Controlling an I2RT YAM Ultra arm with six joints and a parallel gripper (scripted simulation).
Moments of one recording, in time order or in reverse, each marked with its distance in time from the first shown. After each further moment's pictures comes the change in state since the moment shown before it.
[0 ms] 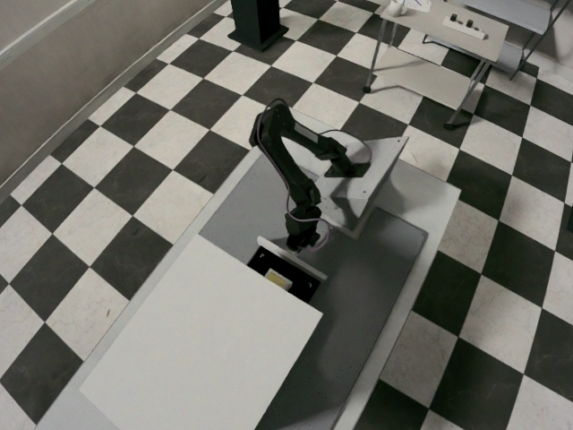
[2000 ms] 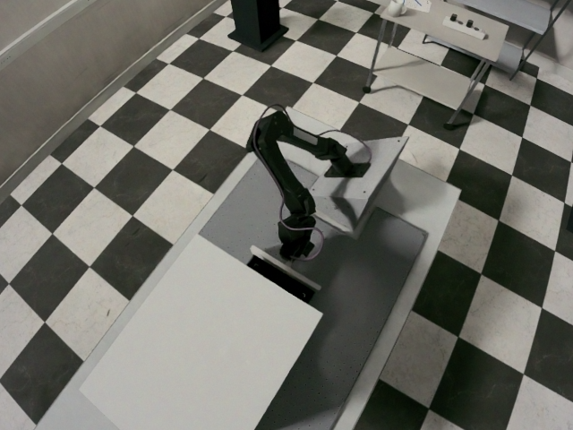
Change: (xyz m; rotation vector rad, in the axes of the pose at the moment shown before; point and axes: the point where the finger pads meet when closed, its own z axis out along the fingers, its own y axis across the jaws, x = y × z) arm -0.037 0.000 0.020 0.002 -0.028 0.006
